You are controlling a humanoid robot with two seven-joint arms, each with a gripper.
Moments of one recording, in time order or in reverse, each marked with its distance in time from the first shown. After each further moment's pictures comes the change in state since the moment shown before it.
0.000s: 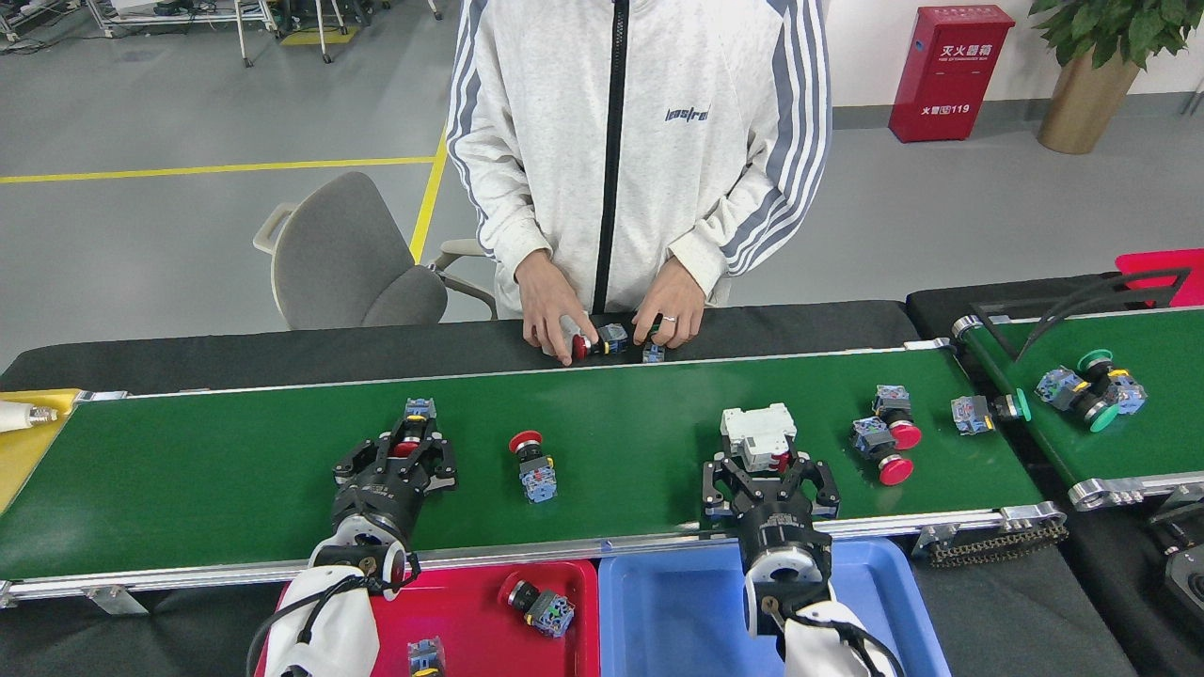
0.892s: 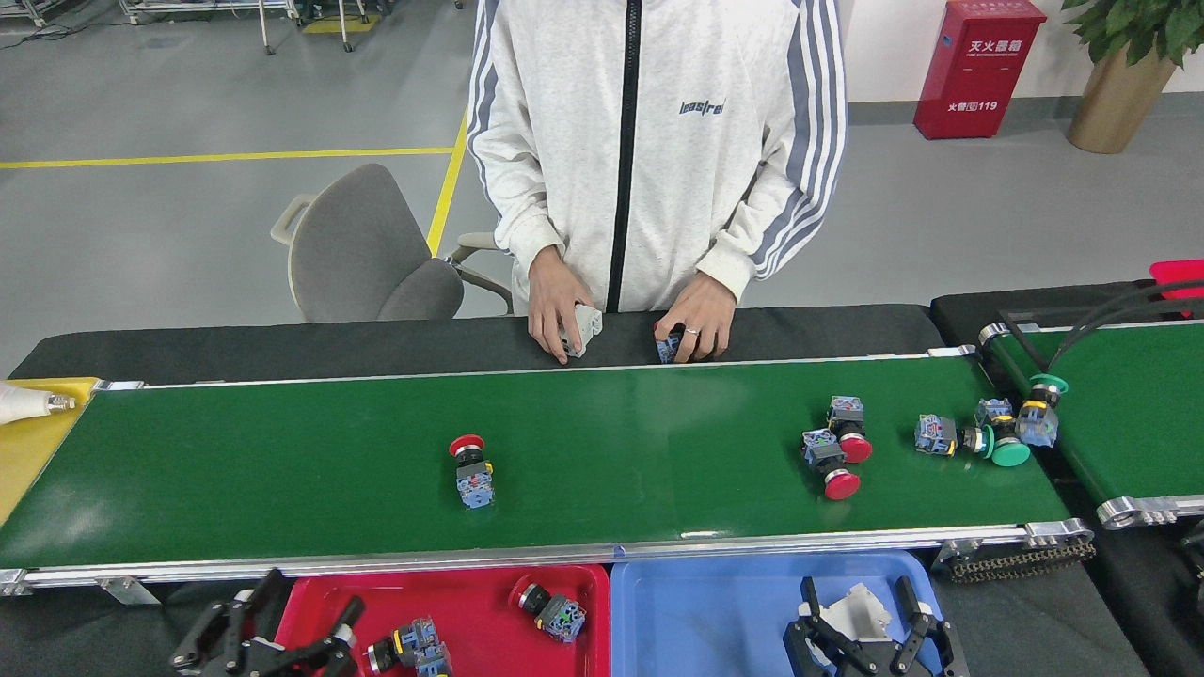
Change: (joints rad) left arm 0.529 0.022 0.380 -0.513 0.166 -0.312 0.013; right arm 0.291 -0.012 -0.140 -0.236 0.019 -0.074 -0.079
